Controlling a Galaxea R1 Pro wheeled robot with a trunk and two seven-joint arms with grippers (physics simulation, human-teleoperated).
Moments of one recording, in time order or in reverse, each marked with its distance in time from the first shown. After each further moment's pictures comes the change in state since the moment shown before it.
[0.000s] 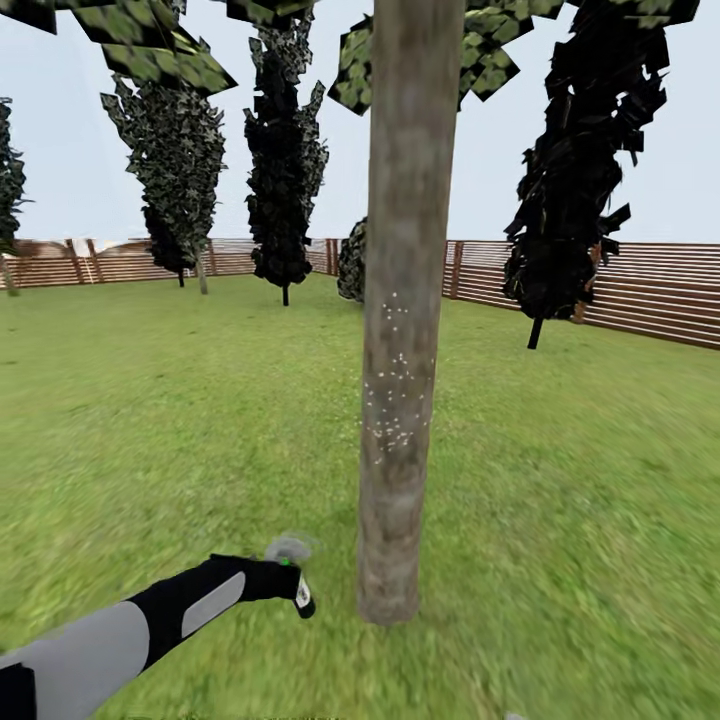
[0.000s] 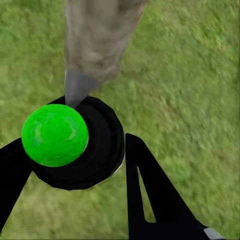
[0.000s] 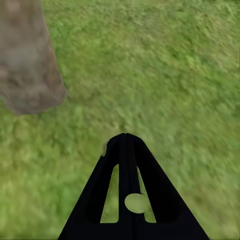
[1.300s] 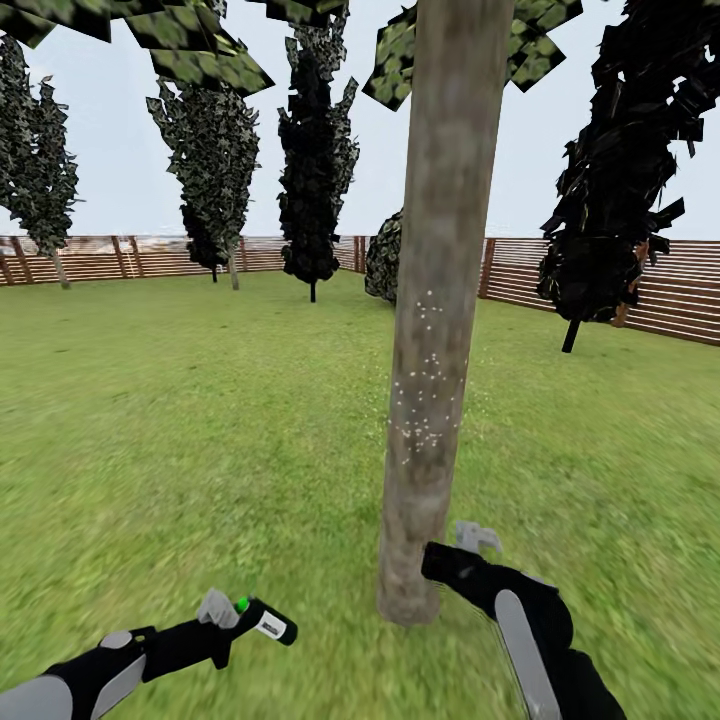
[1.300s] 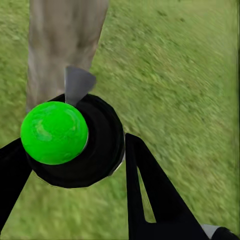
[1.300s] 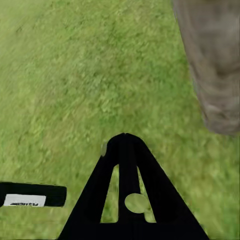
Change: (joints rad) left arm 0.141 0.098 0.002 0.374 -0.036 -0.650 -0.805; right arm -0.074 0.015 0.004 -1.061 -0.305 1.181 0.387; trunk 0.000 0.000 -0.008
